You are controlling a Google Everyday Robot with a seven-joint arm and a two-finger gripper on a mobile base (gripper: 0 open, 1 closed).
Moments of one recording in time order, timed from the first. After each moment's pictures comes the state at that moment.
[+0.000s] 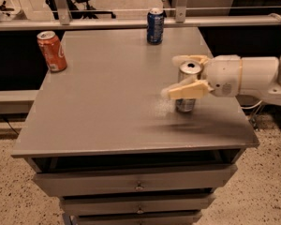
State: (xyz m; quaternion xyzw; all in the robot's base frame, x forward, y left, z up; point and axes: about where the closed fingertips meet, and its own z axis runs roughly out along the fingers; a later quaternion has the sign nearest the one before) arm 0.542 -0.099 0.915 -0.47 0.63 0.32 0.53
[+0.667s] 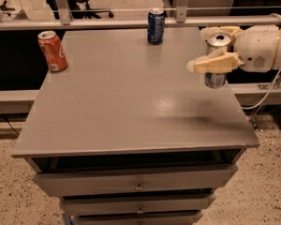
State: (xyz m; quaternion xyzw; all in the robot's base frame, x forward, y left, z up) arm 0.569 -0.166 0.975 -0.47 0.63 0.25 0.57
